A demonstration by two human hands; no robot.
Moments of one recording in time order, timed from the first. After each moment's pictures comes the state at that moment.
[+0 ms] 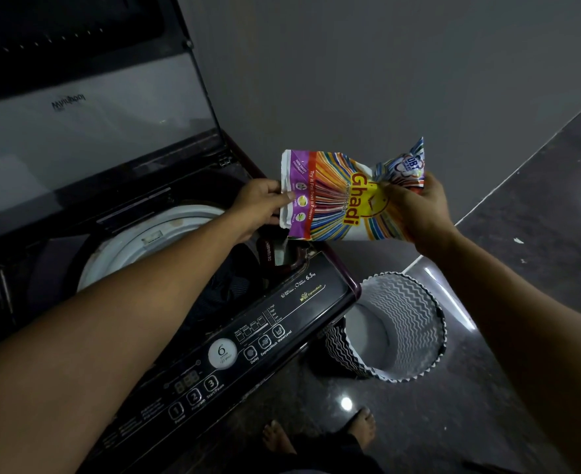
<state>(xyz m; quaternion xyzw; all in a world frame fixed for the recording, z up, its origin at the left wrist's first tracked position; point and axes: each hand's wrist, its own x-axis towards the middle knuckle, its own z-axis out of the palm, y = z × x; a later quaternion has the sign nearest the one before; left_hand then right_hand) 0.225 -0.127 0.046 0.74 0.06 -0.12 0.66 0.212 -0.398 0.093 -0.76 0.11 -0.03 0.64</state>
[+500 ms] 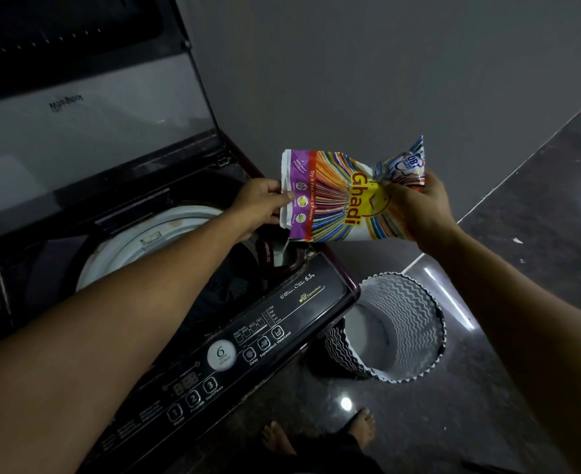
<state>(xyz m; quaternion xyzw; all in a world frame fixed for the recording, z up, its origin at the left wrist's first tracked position) 0.226 -0.131 0.050 0.74 0.06 -0.13 0.65 0.217 -0.403 0.094 -0.76 0.10 -0.03 0.64</state>
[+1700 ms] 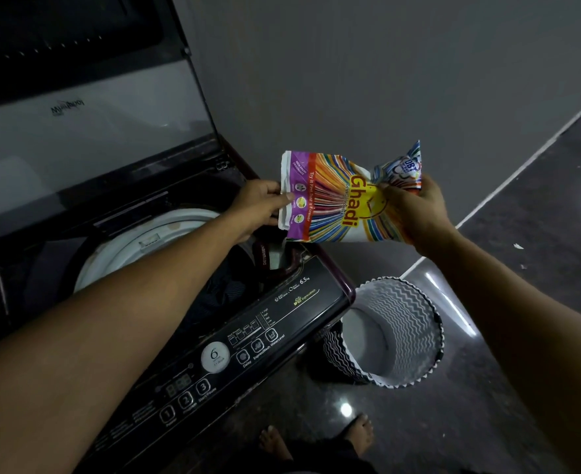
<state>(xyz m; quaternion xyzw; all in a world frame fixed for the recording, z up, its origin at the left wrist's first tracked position) 0.224 -0.136 0.057 0.75 0.06 -0.12 0.65 0.226 -0.413 0.087 -0.76 0.09 -0.02 0.65</state>
